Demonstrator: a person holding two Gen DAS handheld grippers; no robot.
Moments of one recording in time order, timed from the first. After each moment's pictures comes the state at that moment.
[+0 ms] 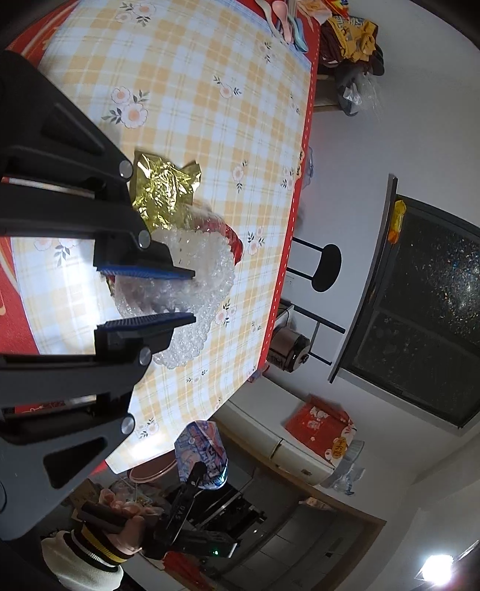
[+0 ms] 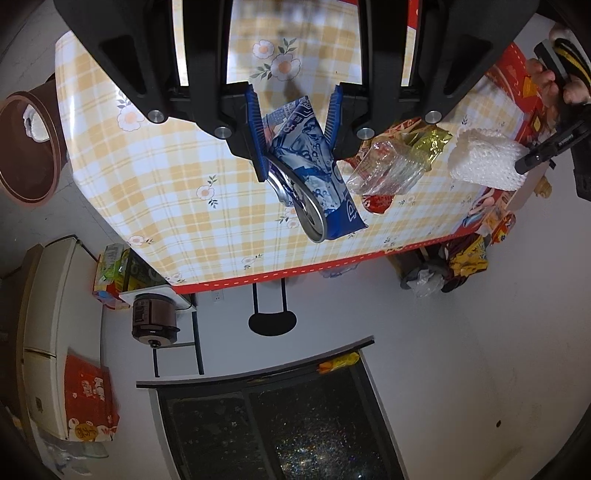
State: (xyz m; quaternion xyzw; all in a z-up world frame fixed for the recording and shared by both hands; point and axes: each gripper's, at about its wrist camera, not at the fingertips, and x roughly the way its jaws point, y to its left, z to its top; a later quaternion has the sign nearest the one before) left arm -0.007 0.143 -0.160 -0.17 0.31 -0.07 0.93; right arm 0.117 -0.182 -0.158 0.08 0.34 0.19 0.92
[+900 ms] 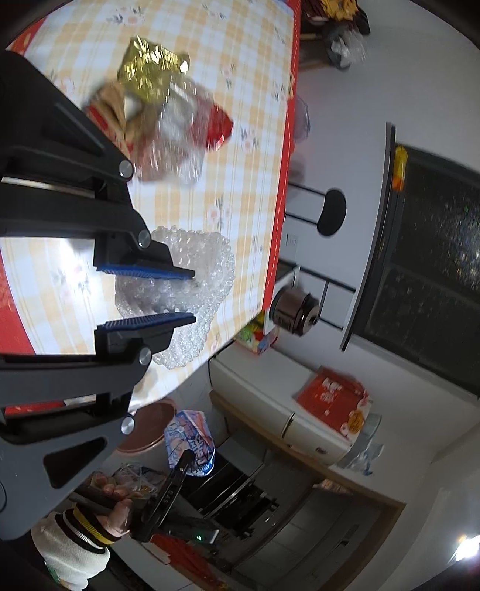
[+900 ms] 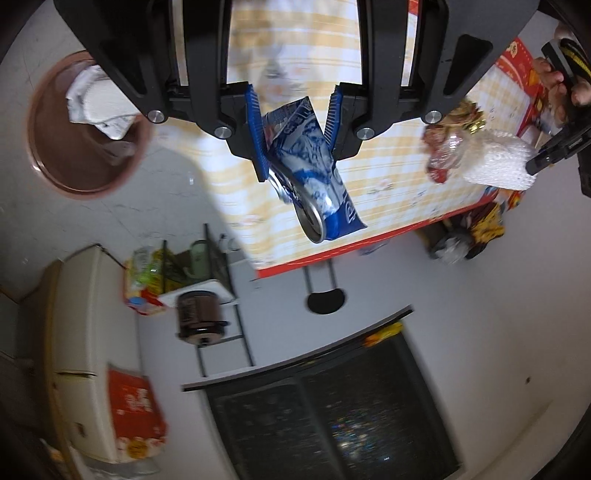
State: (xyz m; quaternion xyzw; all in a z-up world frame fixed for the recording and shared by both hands) left arm 0.068 -0.059 -0.128 -0.16 0.32 -0.11 0.93; right arm 0.154 -0.407 -0.164 0.13 0.32 0.14 0.93
